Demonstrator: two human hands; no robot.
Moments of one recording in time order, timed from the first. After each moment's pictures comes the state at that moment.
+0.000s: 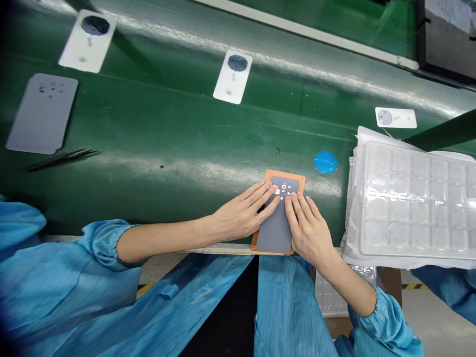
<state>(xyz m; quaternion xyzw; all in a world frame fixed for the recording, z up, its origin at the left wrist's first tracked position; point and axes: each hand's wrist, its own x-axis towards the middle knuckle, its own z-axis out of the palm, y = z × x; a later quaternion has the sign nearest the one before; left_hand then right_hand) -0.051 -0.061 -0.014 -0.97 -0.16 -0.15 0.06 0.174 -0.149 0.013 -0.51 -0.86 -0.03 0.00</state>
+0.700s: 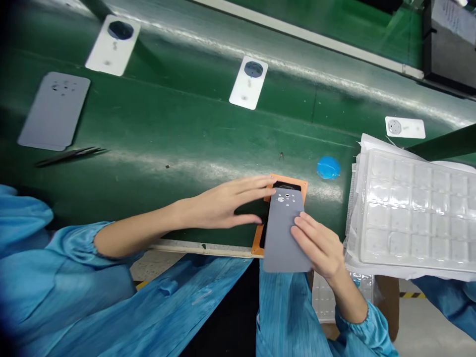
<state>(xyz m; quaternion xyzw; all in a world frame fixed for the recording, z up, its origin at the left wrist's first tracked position) -0.074 -0.012 0.022 -0.92 -0.15 -0.18 -0.30 0.192 -0.157 0.022 -0.45 -0.80 0.08 0.38</state>
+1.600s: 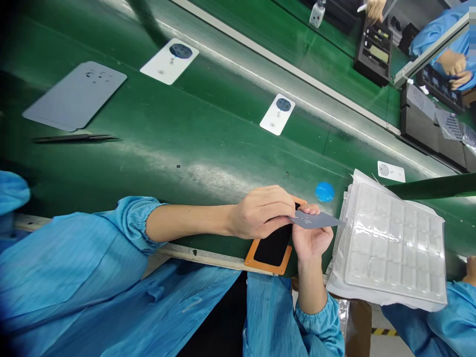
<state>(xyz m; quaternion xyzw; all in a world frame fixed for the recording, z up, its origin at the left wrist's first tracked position) -0.011 -0.017 0.042 -0.82 -0.14 -0.52 -0.20 0.185 -0.095 -0.017 -0.44 -0.44 0.51 0.59</state>
